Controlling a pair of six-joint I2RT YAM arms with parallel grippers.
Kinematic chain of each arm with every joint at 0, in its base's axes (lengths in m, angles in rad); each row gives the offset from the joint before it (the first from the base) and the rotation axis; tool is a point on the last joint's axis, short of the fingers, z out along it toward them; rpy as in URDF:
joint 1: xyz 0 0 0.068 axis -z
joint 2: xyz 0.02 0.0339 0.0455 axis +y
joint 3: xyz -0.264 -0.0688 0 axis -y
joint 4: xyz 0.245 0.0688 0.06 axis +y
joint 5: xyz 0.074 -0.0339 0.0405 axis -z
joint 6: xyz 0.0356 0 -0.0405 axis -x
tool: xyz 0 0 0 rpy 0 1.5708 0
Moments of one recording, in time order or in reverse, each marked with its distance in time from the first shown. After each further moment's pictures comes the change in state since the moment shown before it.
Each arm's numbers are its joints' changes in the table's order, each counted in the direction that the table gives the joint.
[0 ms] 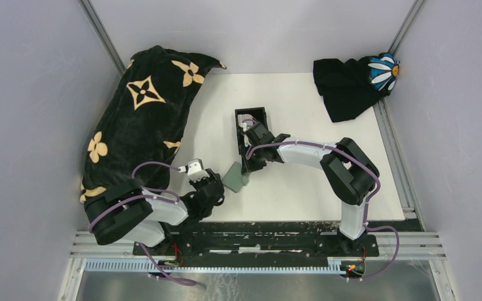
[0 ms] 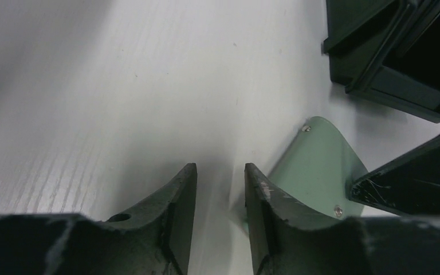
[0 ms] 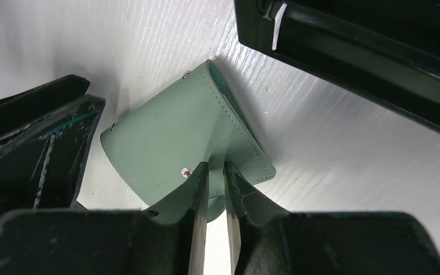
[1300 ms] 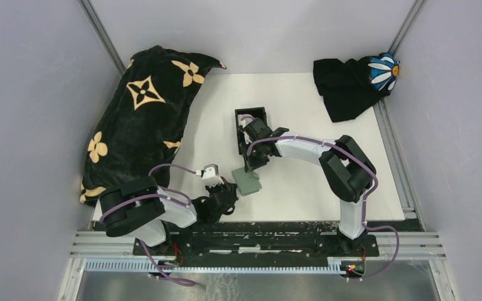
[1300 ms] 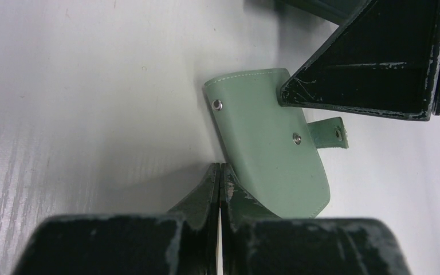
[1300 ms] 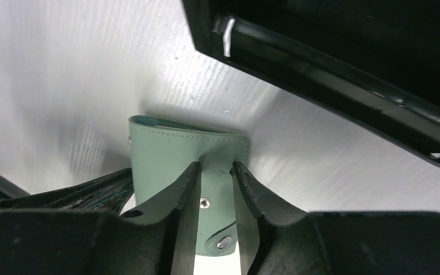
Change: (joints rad) left arm 0.154 0.131 0.058 -0.069 0.126 0.128; right arm 0.016 0.034 0.100 0.146 0.046 0.081
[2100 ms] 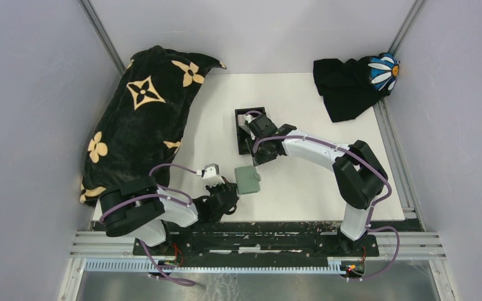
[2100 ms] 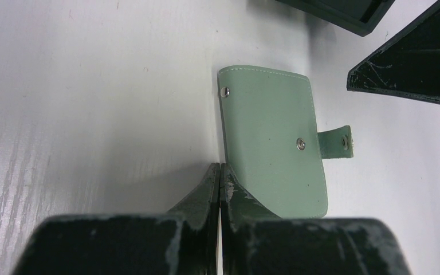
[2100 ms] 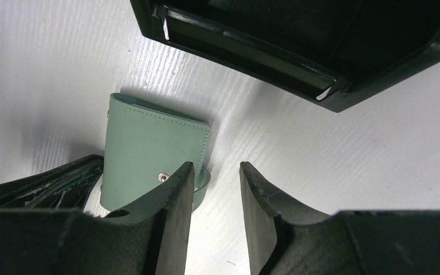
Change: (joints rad) left arm 0.005 0.000 0.023 0.049 -0.018 0.020; right arm -0.002 -0.108 0.003 0.105 0.185 0.056
